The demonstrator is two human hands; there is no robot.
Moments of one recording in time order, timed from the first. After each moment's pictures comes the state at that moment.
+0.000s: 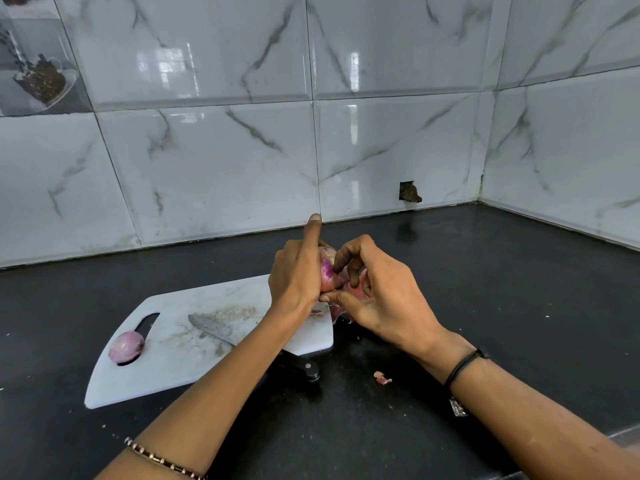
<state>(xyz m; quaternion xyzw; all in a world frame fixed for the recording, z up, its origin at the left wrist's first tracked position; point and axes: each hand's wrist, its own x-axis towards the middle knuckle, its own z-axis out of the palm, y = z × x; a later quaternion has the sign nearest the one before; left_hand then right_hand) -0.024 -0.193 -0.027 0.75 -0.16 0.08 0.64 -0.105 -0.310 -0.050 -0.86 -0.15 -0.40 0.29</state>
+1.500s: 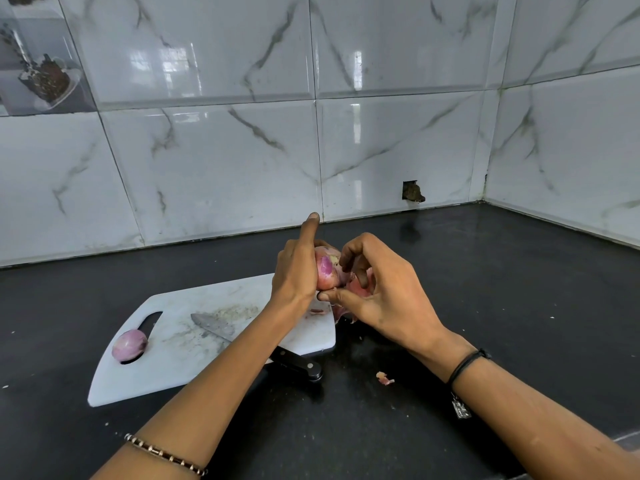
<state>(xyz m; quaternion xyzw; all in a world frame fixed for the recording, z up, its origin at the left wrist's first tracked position) -0.015 -0.190 -0.027 0.72 -0.16 0.00 0.67 -0.107 -0.308 -0.047 -0.84 -0.14 -0.40 0.33</state>
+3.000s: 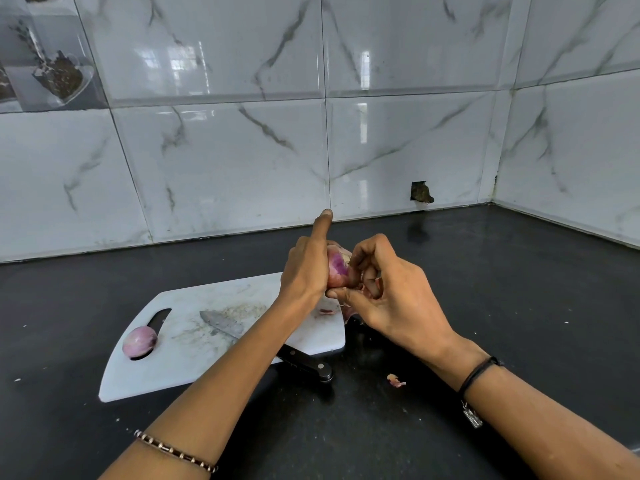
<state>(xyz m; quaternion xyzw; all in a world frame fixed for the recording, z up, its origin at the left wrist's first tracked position) -0.008 -0.191 -0.025 0.74 -0.18 0.00 0.65 -0.108 -0.303 -0.051 -0.85 -0.13 -0.40 0.30</state>
